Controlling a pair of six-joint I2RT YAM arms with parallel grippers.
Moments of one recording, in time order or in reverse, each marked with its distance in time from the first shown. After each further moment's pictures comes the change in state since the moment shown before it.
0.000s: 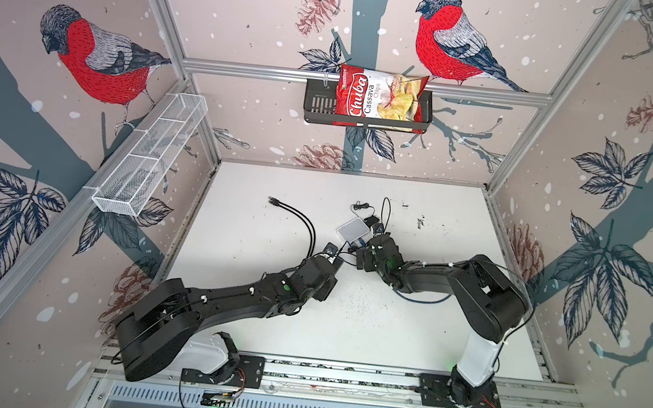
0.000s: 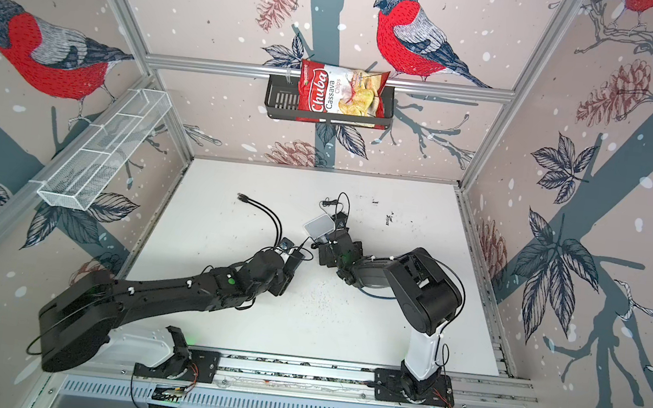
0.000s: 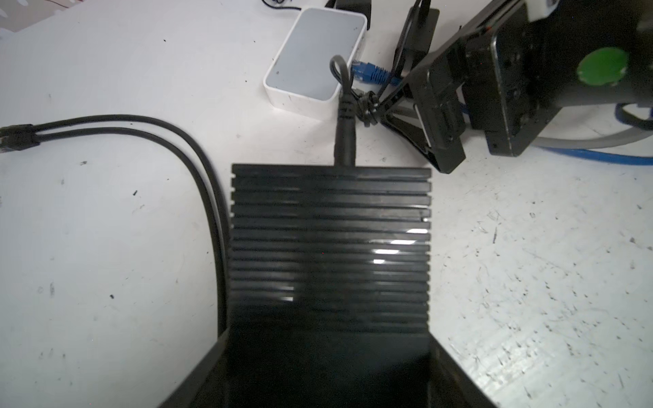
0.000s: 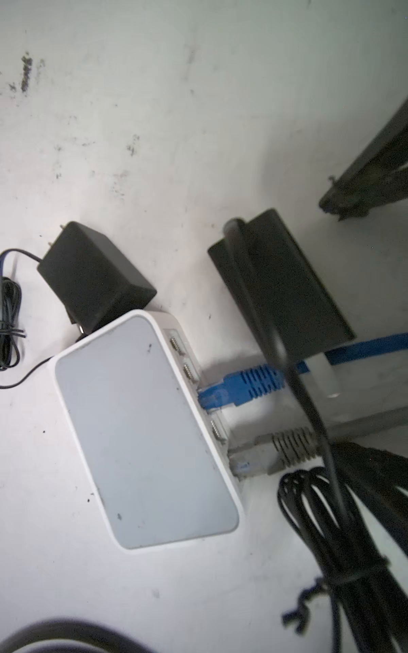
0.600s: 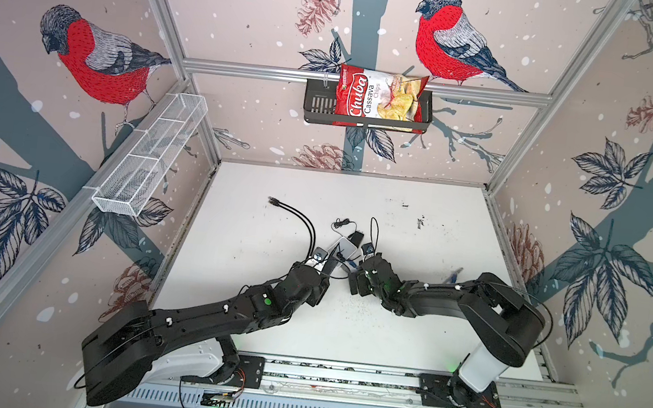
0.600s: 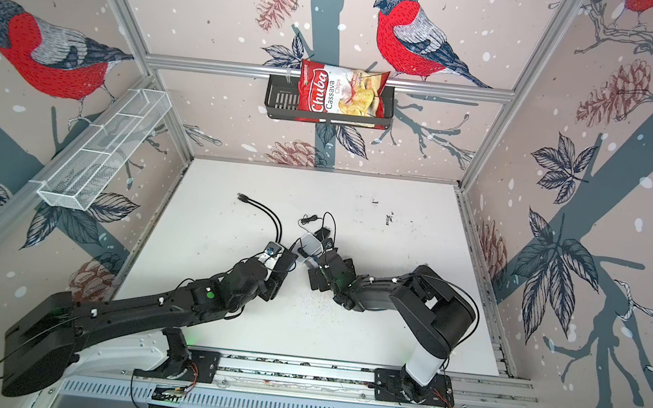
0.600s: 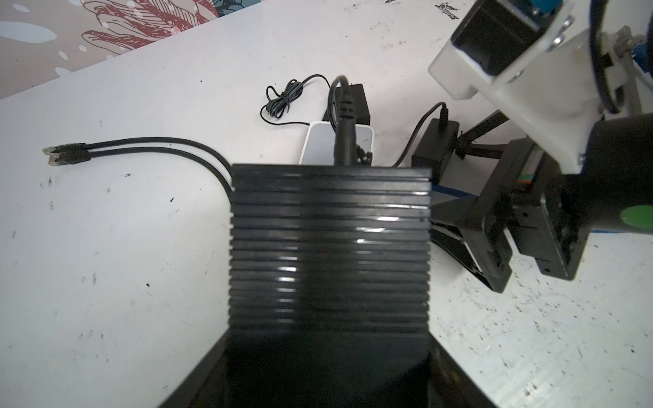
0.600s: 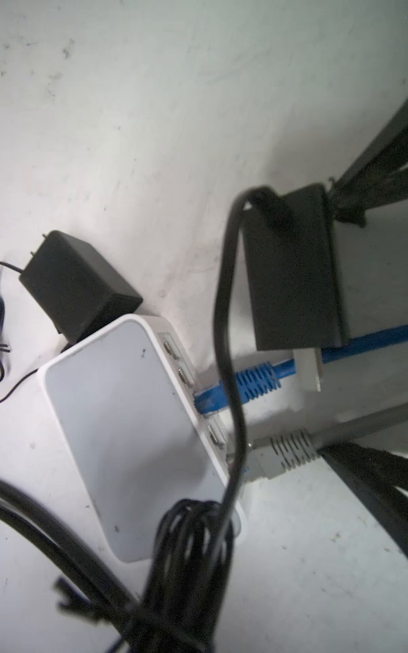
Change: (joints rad) left arm -0.042 -0.240 -0.153 0.056 -0.064 0.002; right arm 0.167 -0.149 -0.171 -0.018 0.005 0.021
